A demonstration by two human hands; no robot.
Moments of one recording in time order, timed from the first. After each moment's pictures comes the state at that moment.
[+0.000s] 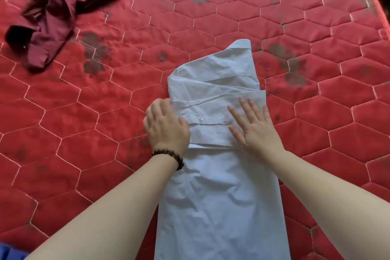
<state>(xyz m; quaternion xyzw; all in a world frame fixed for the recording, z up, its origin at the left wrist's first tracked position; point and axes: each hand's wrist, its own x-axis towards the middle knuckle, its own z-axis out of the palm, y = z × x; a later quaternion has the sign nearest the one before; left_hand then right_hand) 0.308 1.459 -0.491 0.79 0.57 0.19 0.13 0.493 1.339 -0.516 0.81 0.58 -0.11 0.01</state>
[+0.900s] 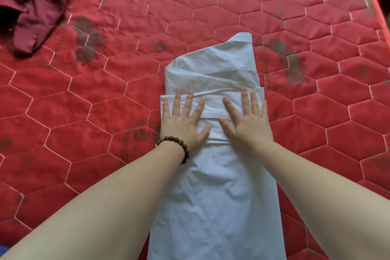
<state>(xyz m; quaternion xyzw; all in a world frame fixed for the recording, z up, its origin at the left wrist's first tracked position) 0.321 1.458 -0.530 0.92 0.38 -0.09 0.02 0.483 1.353 -0.528 0.85 0.51 -0.12 0.05</state>
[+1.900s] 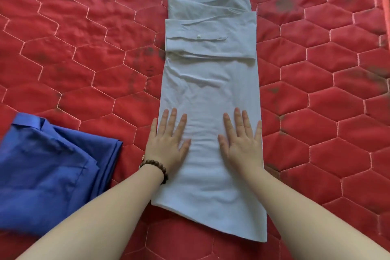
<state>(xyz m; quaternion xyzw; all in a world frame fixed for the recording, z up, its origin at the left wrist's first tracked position) 0.130 1.238 -0.538 0.91 0.38 -0.11 0.07 0.310 1.113 -0.531 0.86 0.49 -0.13 0.01</state>
